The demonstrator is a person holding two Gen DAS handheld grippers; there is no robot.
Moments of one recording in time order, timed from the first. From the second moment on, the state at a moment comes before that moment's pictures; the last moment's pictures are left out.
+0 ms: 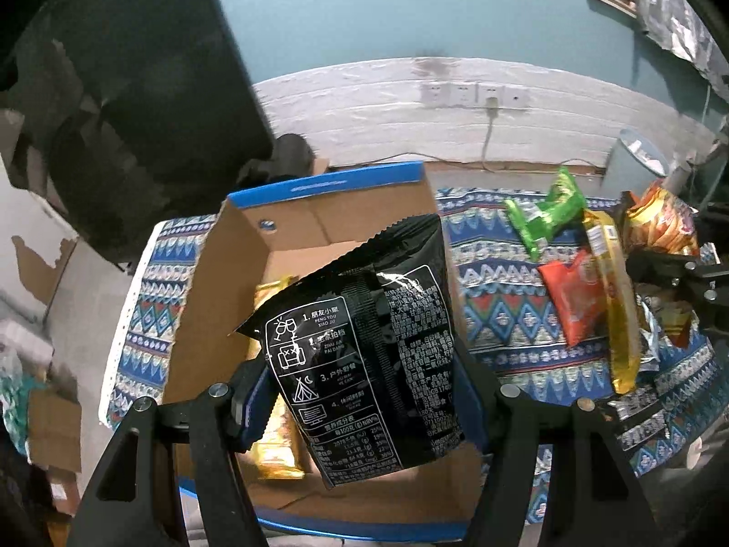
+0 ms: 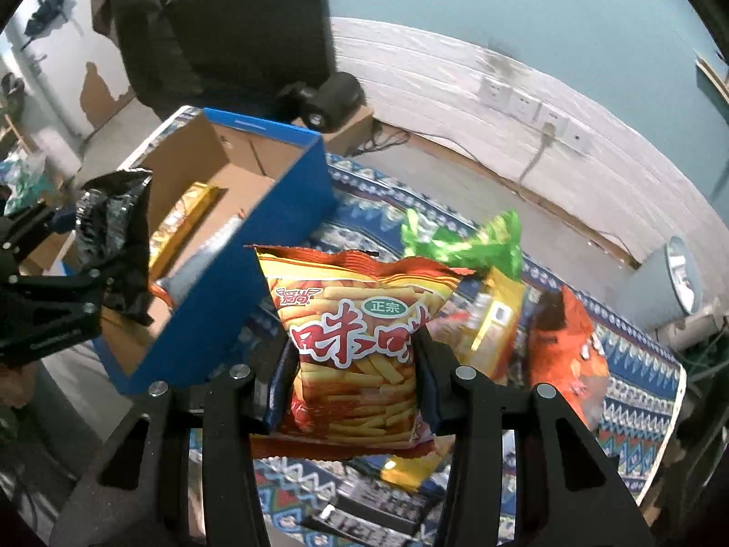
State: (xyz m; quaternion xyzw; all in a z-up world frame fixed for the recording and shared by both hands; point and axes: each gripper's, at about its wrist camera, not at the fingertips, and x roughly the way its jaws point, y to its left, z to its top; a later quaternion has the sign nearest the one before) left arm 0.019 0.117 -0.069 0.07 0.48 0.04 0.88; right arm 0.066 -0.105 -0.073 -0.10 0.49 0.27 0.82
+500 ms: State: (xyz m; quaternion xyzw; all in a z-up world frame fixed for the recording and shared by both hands) left arm 0.017 0.179 -0.093 0.02 0.51 0.09 0.86; right arm 0.079 -0.025 -0.072 -0.11 0.48 0.32 0.81
